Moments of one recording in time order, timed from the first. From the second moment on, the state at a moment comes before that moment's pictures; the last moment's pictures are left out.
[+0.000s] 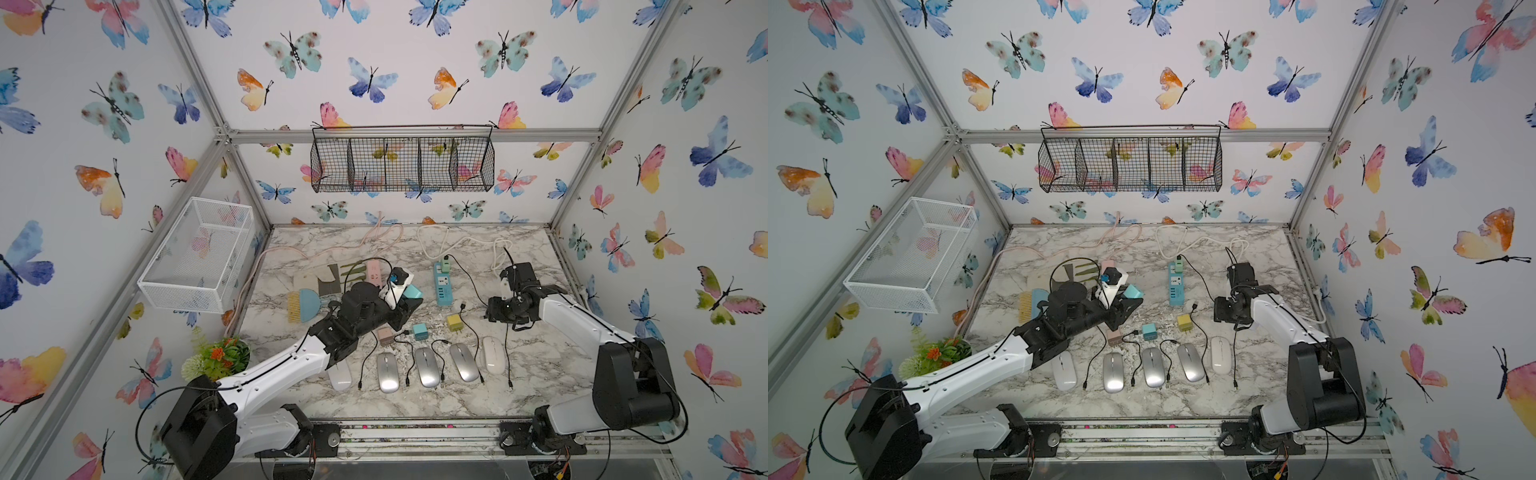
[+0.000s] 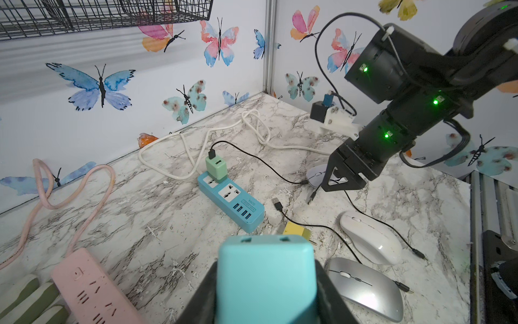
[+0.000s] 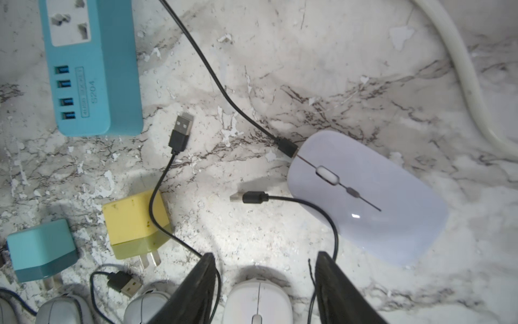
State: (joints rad) left arm -0.78 1.20 0.75 0.16 0.14 -0.05; right arm 0.21 1.47 0.91 -0.65 -0.05 0.24
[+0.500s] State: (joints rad) left arm -0.77 1.20 0.75 0.16 0.14 -0.05; right arm 0.21 1.59 0.91 -0.64 -0.09 0.20
